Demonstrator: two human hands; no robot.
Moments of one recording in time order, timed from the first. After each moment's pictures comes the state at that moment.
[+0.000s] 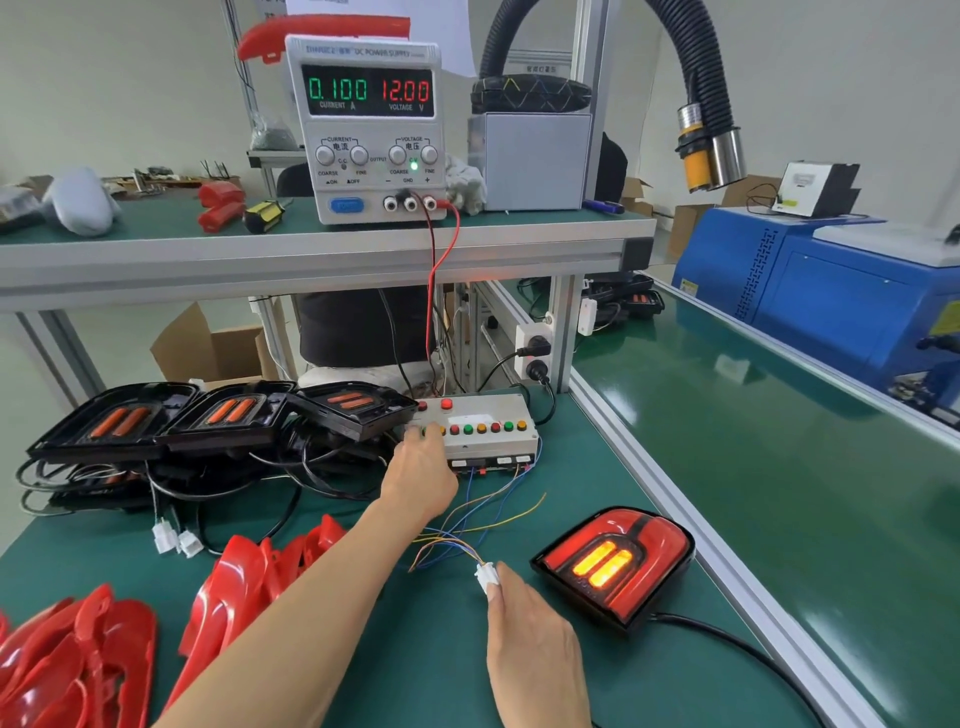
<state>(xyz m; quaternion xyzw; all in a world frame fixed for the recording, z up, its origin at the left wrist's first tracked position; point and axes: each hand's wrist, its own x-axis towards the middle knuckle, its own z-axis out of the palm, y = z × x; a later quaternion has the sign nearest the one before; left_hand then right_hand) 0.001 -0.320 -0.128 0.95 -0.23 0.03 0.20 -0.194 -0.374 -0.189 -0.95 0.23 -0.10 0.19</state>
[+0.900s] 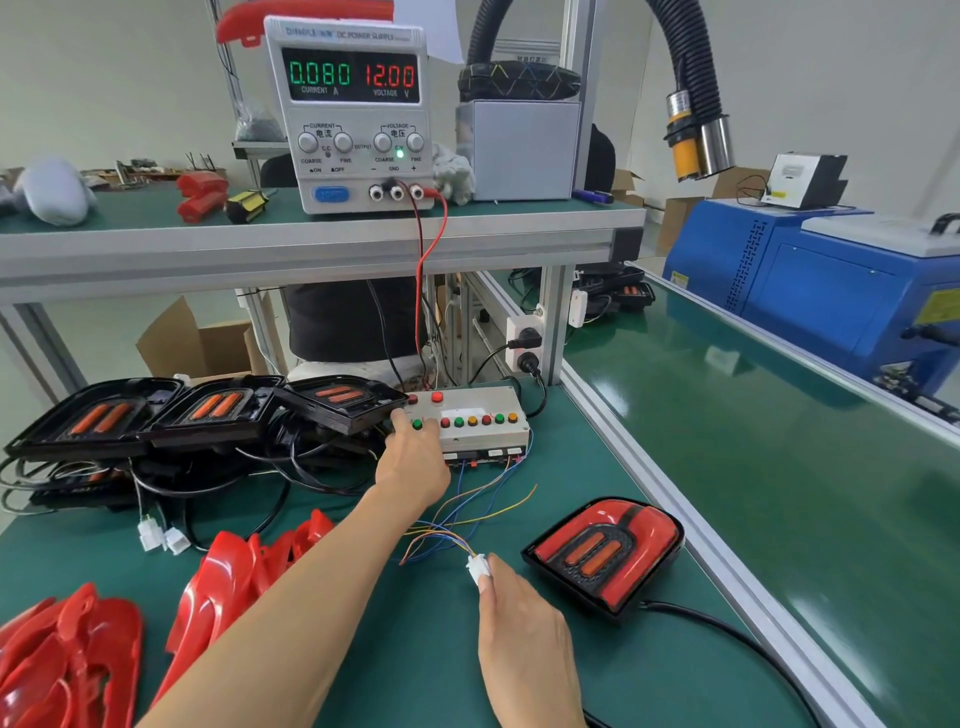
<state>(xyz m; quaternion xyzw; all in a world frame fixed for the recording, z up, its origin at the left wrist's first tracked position) 0.006 -0.329 -0.129 0.97 -0.21 0.02 0.11 -0.196 -0.375 -0.190 -0.95 0.22 -0.10 0.21</state>
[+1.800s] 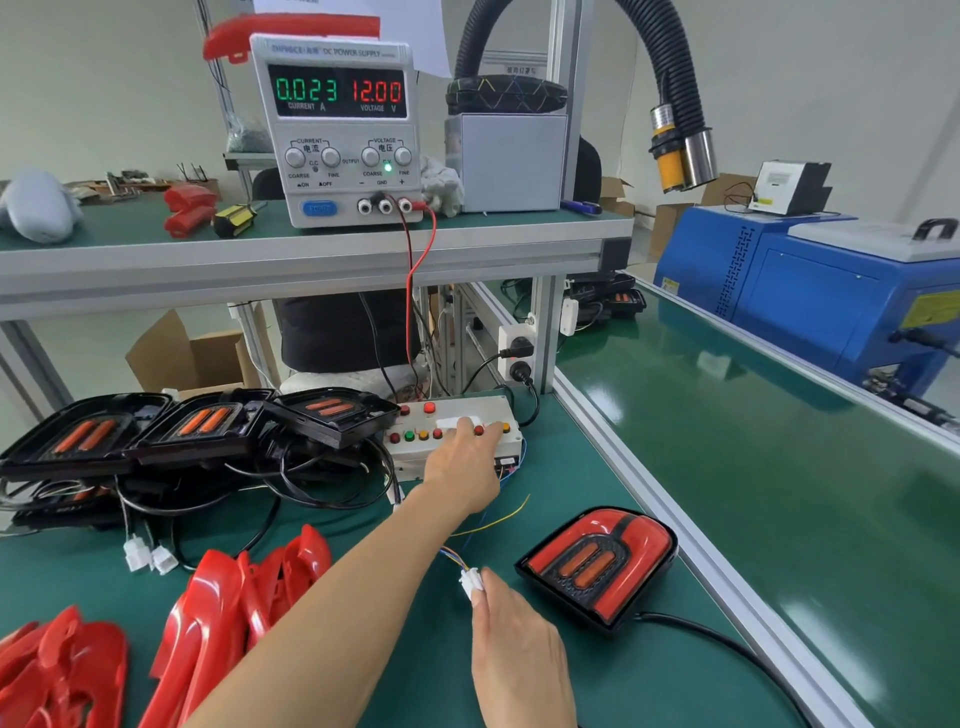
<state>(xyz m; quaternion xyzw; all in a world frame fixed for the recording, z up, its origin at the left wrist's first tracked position) -0.016 -0.380 -0.117 0.94 -0.34 0.00 0.09 -0.195 -0.373 -0.178 -0.93 0.26 -0.07 0.24</state>
